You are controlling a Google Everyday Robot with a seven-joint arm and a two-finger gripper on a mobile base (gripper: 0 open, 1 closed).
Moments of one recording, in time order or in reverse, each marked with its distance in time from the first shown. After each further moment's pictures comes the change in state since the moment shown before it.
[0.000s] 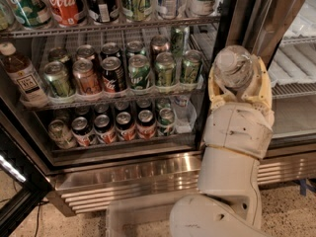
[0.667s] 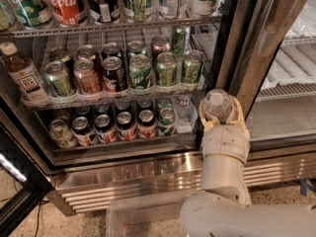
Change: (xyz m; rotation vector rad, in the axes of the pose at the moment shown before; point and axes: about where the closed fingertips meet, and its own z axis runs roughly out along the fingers) arm 0.140 0.085 -0.020 -0.206 0.233 0.133
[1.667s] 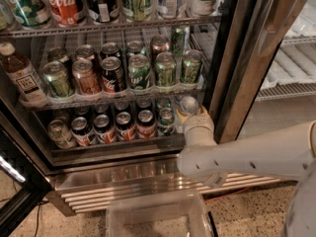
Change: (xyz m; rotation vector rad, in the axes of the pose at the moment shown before) arm 0.164 0.137 0.090 -0.293 0.351 0.121
